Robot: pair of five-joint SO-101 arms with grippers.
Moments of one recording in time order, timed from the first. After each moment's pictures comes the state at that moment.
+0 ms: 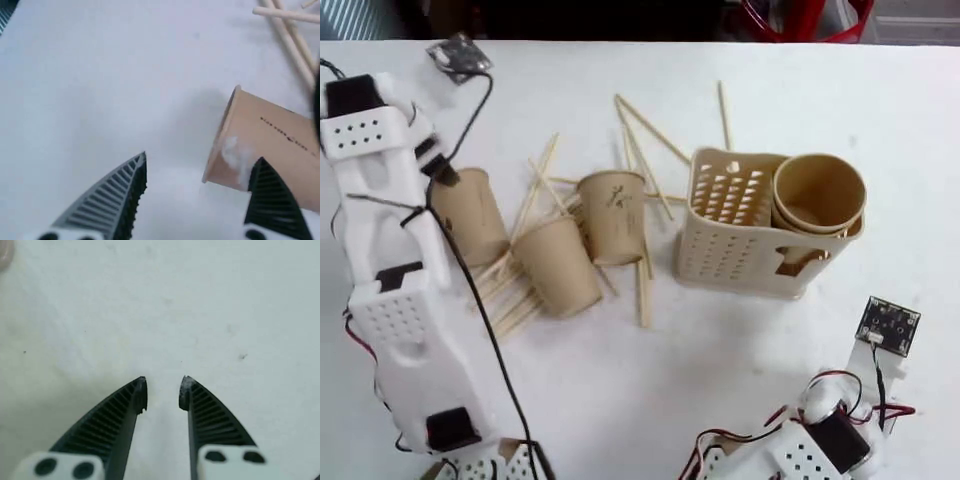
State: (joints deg) left arm -22.7 39.6 -54.0 91.8 -62.3; right arm 50.7 -102.7 92.1 75.3 30.5
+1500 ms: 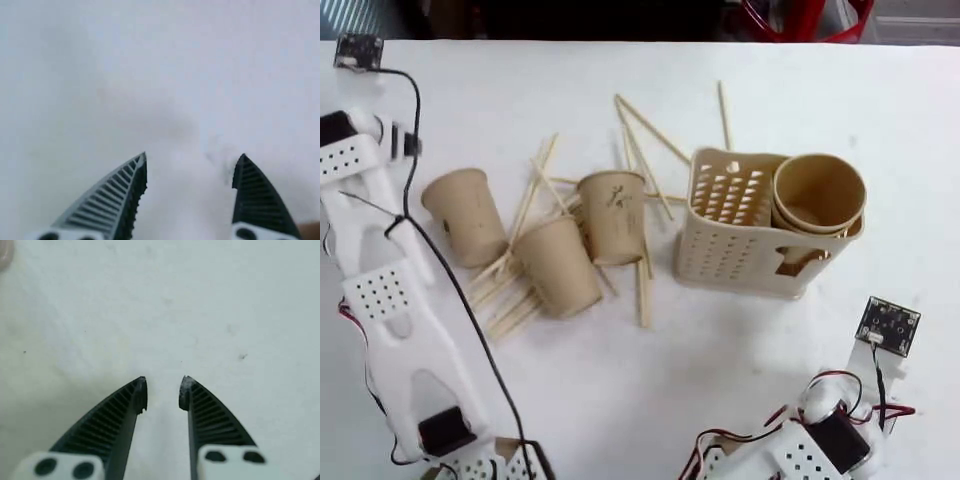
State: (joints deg) left arm -32.2 63.8 -74.5 78.5 -23.3; right arm 50.7 -102.7 92.1 75.3 30.5
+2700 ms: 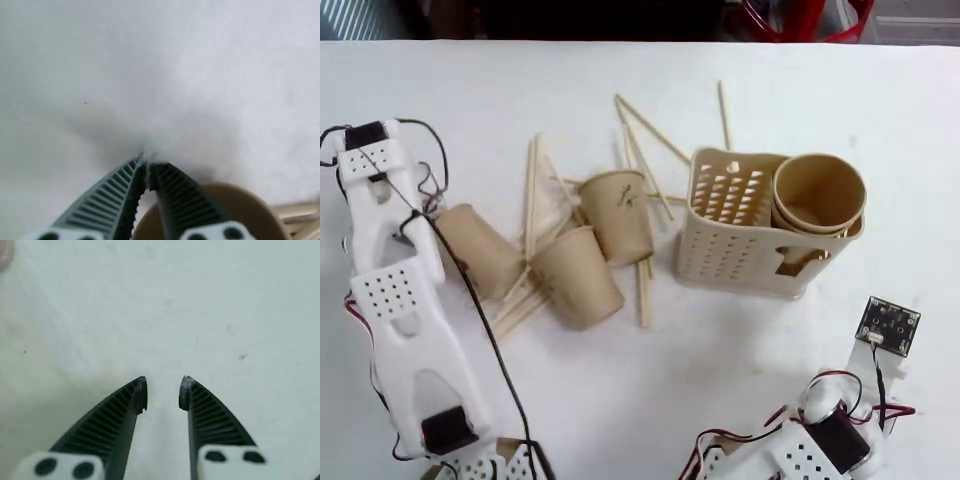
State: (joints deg) left arm -28.5 60.2 -53.5 102.1 9.5; right arm 50.7 -102.7 92.1 75.3 30.5
